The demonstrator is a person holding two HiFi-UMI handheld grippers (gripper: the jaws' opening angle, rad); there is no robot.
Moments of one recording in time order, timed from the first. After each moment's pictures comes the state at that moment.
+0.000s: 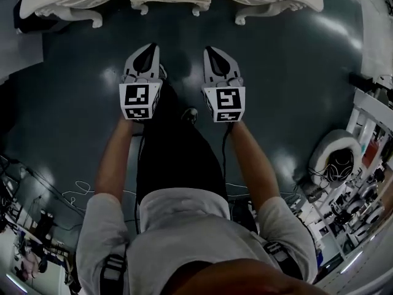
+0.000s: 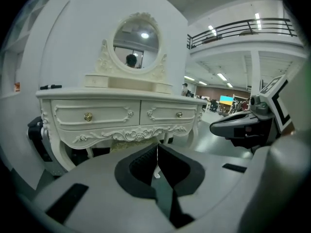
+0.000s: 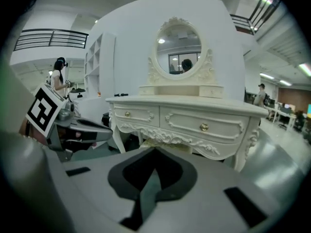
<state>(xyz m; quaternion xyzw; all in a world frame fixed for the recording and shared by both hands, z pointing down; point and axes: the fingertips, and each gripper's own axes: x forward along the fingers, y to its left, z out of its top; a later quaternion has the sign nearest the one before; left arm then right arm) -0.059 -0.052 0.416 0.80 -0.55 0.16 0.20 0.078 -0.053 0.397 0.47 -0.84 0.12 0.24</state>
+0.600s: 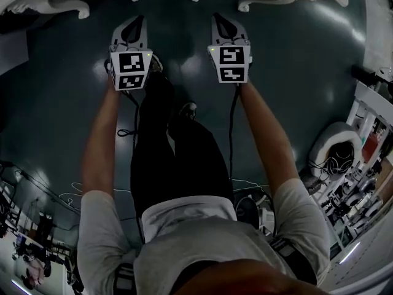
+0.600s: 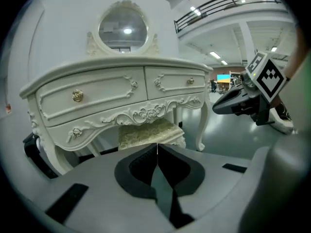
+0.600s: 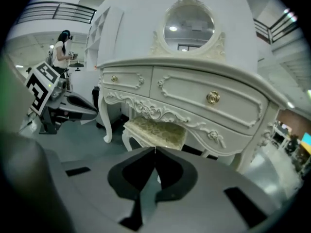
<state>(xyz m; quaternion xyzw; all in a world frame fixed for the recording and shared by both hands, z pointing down) -0.092 -0.103 0.537 0.79 -0.54 0.27 0.12 0.097 -0.121 0.525 0.47 -0.82 0.09 0.33</state>
